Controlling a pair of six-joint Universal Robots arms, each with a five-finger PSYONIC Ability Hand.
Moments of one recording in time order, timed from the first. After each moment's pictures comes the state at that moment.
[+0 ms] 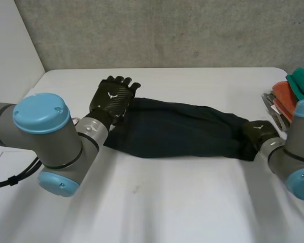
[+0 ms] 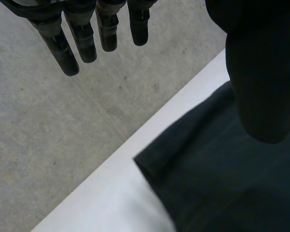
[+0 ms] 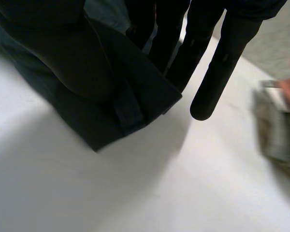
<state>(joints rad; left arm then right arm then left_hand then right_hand) 4.19 -2.08 -1.46 3.52 -1.50 3.51 1.74 -0.99 1.54 -0.12 1.50 2.75 0.19 0.20 0.21 0.20 0.04 0.94 1.14 1.16 1.19 0.95</state>
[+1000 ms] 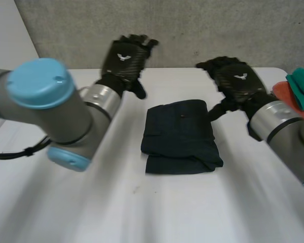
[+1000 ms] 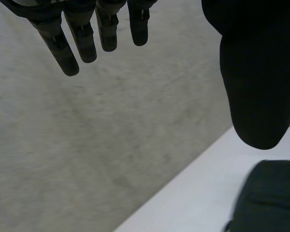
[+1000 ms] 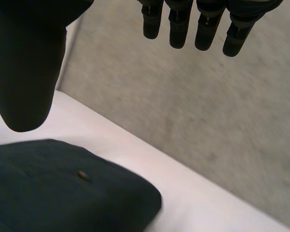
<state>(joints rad) 4.09 -2.10 -1.19 3.46 -1.51 3.34 1.88 -1.35 1.59 -0.23 1.25 3.04 0.19 0.20 0.21 0.20 0.04 0.23 0.21 0.20 0.21 0.04</state>
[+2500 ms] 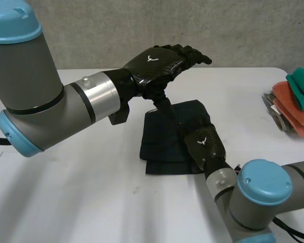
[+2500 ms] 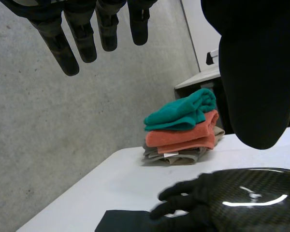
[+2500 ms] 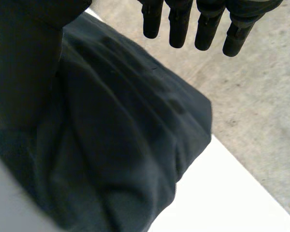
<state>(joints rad) 4.15 -2.01 -1.03 3.01 -0.96 3.19 2.15 -1.01 1.83 -0.74 1.59 2.68 0.19 0.20 0.21 0.20 0.04 0.22 0.21 0.20 0.21 0.04</state>
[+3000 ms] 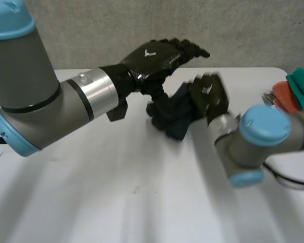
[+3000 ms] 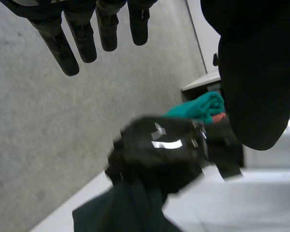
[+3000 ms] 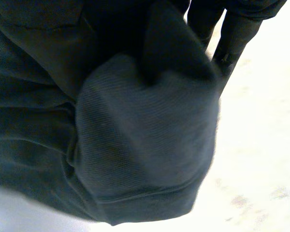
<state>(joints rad) 4.15 -1.99 -1.03 3.02 -0.99 3.19 2.06 -0.93 1.40 -0.63 1.54 2.70 0.19 0.20 0.21 0.20 0.04 1.03 1.15 1.16 1.19 0.92</state>
